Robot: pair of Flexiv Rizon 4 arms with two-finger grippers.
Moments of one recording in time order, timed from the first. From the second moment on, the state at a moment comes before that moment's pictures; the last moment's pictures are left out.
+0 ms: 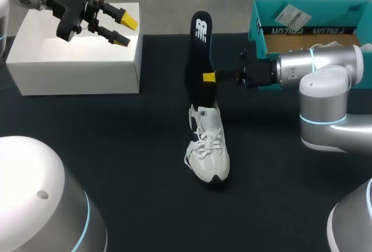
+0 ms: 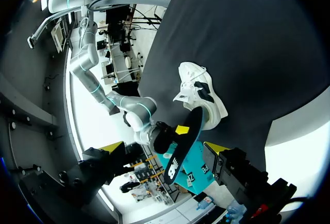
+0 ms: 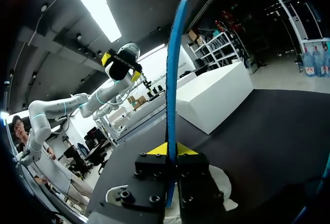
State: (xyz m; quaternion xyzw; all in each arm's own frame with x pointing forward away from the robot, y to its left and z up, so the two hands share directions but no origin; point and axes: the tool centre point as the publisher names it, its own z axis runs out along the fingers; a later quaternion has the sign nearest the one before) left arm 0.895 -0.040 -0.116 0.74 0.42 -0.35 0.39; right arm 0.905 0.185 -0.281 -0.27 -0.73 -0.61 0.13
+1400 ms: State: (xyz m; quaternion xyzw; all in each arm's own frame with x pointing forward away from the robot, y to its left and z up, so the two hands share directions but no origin) left arm 0.895 -0.040 -0.116 0.74 0.42 -0.35 0.39; right arm 0.862 0.182 -0.331 -0.27 -0.73 -0.61 0.17
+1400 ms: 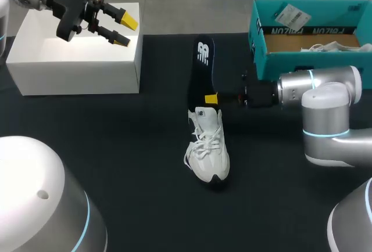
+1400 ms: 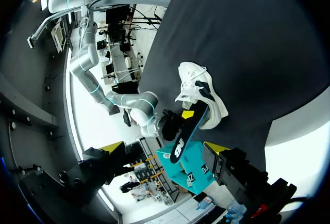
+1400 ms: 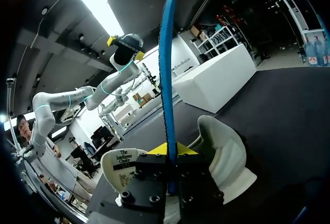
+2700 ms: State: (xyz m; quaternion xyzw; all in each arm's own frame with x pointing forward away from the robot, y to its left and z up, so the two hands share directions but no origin) left arm 0.895 -0.039 -0.116 0.74 0.42 -0.35 0.39; right arm 0.879 0.182 -0.315 -0.24 -0.78 -0.55 0.19
